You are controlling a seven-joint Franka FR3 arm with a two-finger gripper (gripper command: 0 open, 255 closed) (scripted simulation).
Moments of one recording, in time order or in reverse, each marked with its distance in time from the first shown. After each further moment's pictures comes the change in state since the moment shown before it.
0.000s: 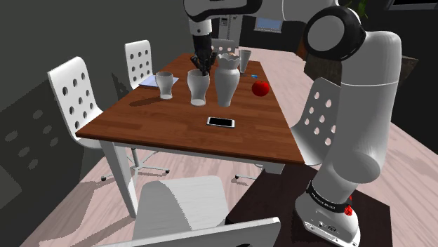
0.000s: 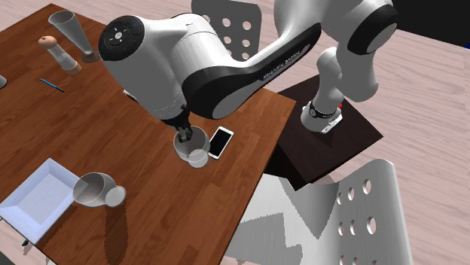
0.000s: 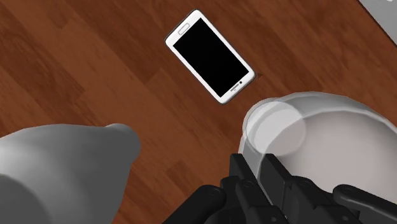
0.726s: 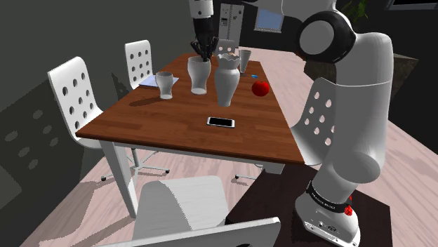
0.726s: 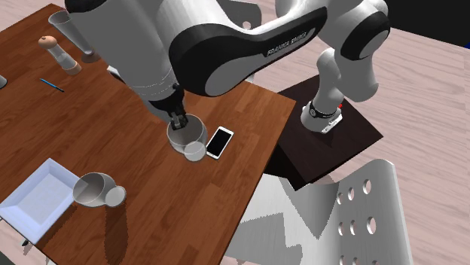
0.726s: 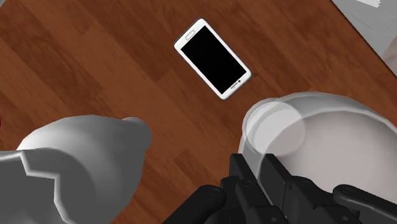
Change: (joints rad) arm 0.000 0.054 -0.003 0.233 -0.001 -0.177 -0.025
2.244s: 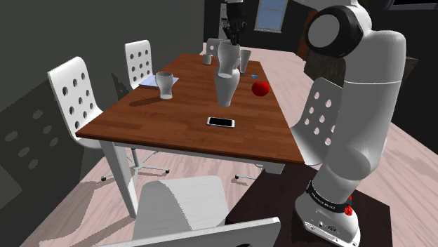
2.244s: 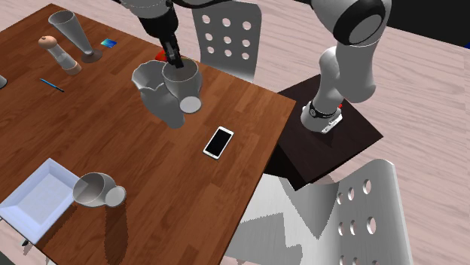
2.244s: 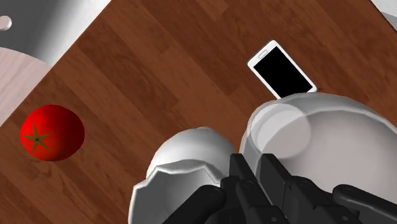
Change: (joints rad) arm -0.169 -0.082 -0.068 0.038 -0.004 -0.088 -0.248
